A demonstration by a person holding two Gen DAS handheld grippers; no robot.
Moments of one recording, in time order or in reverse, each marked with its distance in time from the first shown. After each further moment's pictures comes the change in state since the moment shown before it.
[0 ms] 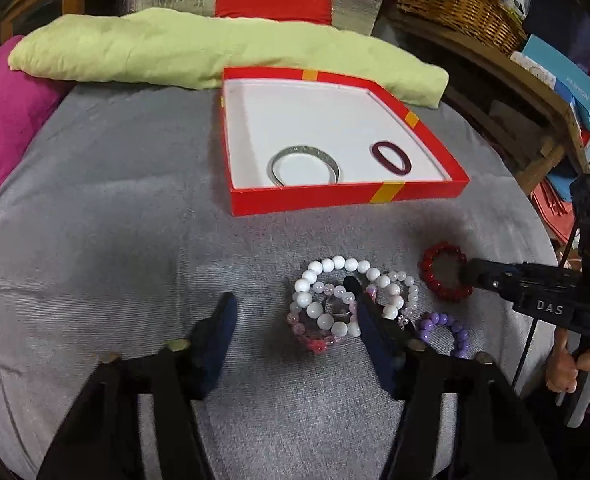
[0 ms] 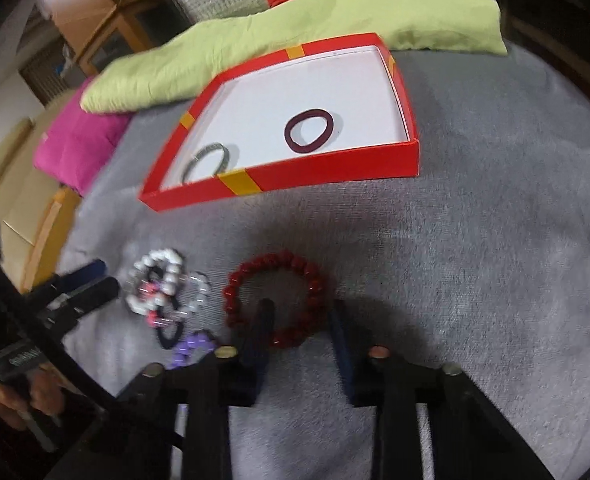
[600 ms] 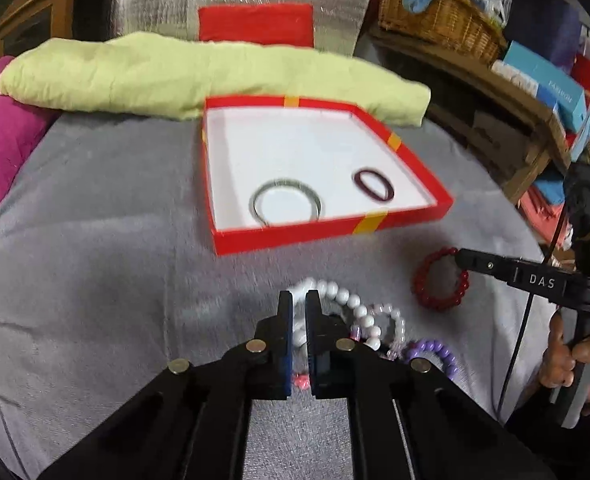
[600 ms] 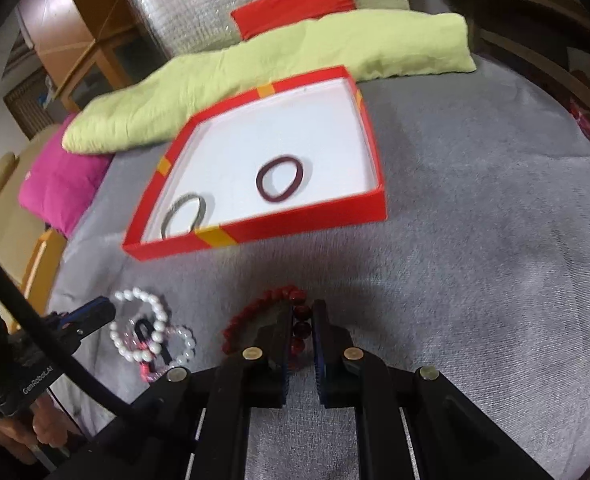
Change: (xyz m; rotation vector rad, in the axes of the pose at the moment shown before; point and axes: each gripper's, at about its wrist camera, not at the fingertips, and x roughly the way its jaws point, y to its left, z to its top) left arm -0.010 0.000 0.014 0.027 -0.110 -0.048; right arm -0.018 -0.018 0.015 0.111 -0.119 -0.020
